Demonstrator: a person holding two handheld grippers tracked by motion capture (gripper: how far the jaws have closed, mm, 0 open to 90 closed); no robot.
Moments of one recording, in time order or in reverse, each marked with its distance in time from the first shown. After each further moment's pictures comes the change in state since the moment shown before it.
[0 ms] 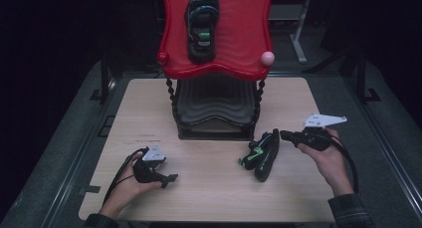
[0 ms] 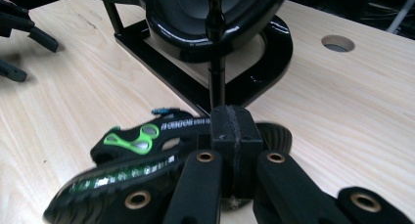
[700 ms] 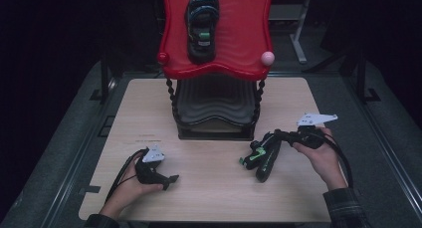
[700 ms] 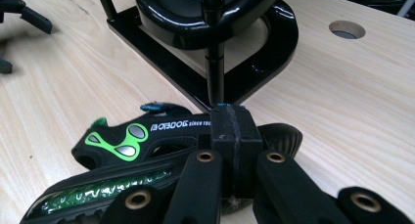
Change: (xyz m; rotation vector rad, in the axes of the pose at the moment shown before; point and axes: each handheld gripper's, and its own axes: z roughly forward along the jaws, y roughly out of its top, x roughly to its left) left arm 0.003 -0.006 0.007 -0.051 -0.004 0.004; right arm -0.004 -0.004 0.011 0.050 -0.001 0.002
